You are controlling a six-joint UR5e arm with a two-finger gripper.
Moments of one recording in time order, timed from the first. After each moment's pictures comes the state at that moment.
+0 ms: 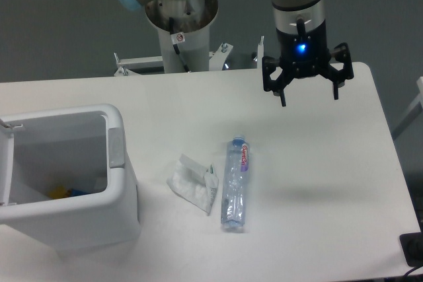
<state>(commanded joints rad) 2.62 -1.66 -1.60 -1.05 1.60 0.70</state>
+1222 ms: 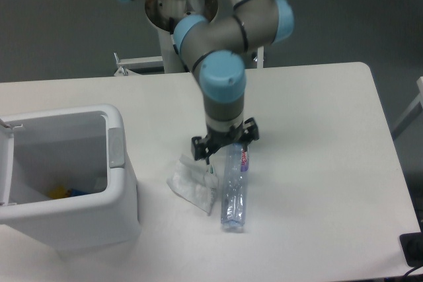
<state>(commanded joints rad) 2.34 -1.92 -1.79 -0.93 1.59 0.01</state>
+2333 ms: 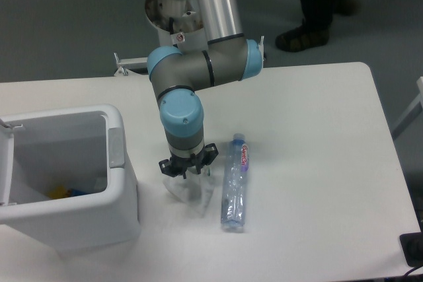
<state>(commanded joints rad) 2.27 -1.96 -1.81 -0.92 1.59 0.01</state>
